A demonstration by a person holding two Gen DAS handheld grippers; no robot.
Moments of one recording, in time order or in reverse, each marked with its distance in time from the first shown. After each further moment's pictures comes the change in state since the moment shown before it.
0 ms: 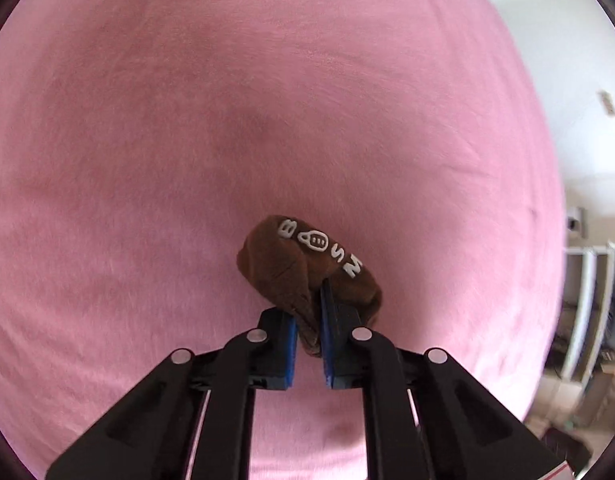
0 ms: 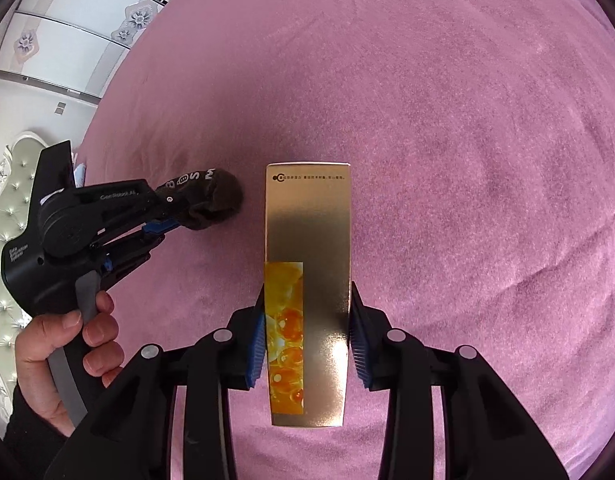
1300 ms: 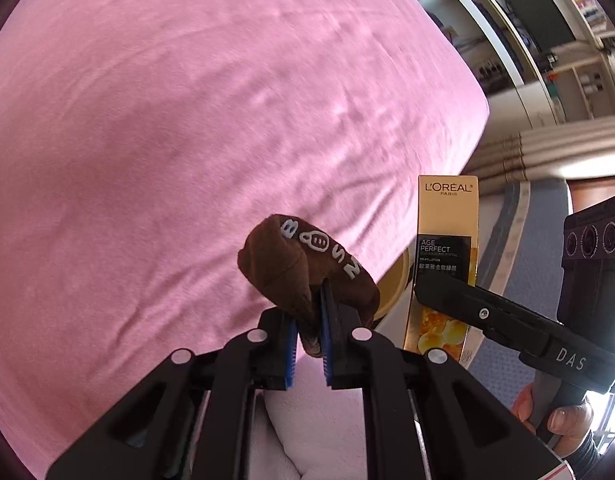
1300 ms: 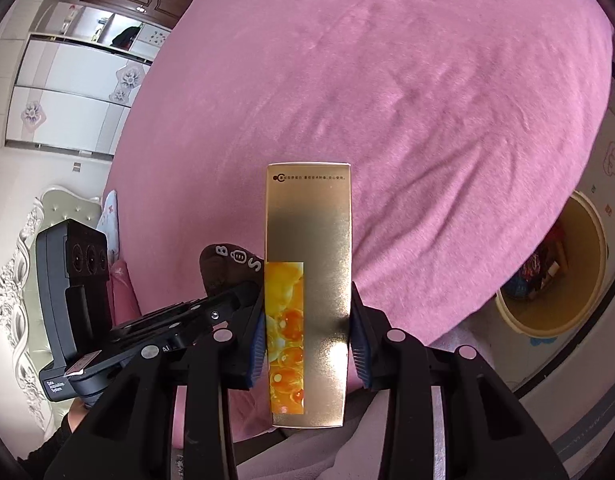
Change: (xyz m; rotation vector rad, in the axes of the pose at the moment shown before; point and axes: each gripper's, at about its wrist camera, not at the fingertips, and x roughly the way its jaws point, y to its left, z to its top) left arm -0.127 -0.004 -0.383 0.665 0.316 -0.089; right arm -0.171 -0.064 -0.335 0.282 -0.132 0.083
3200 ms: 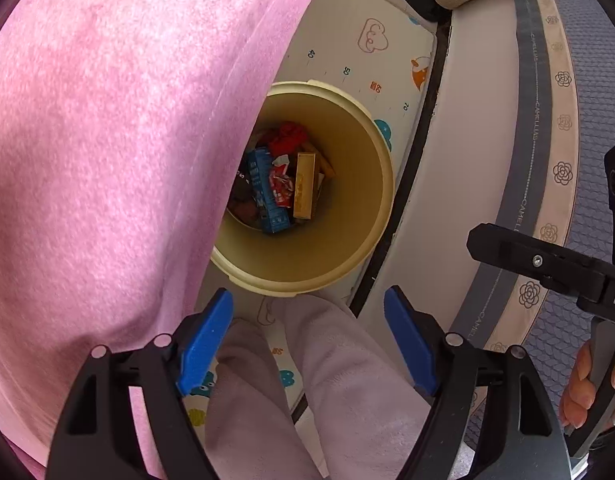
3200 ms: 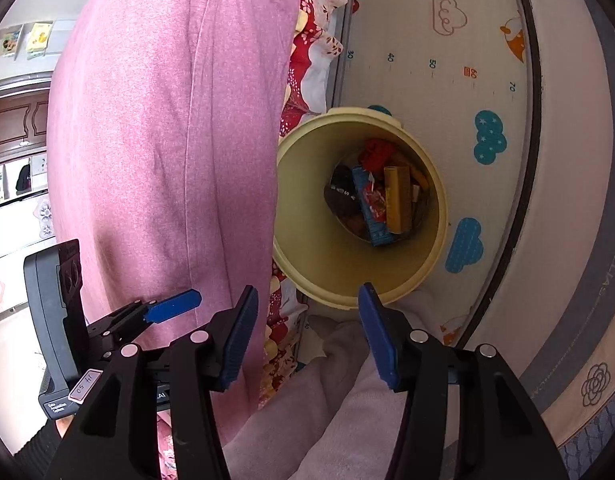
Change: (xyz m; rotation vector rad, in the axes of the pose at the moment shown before) left arm 0.296 -0.221 -0.008 0.443 0.486 0.195; right arm -0.056 -0.354 -0.024 0.528 0.032 -0.089
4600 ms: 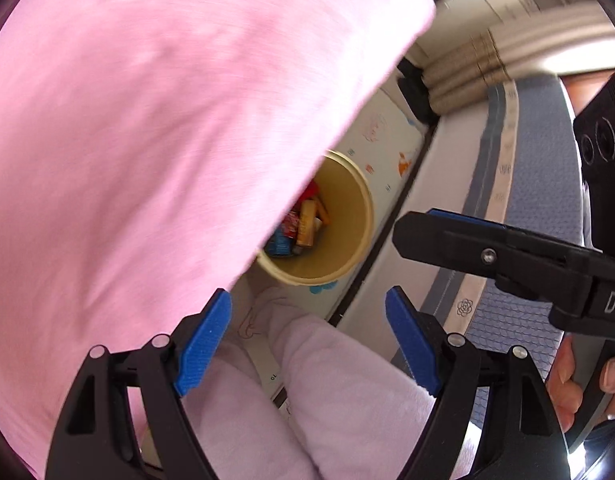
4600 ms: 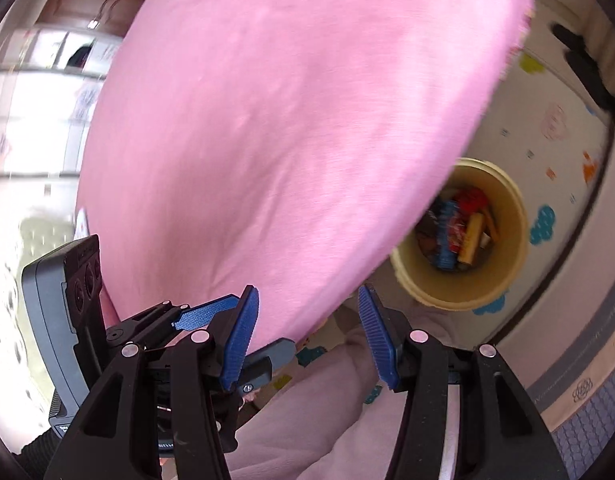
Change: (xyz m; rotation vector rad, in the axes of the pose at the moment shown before) left arm -0.158 0.081 -0.147 -0.232 -0.332 -0.128; right arm -0.026 0.244 -0.095 -0.502 0.039 -0.018
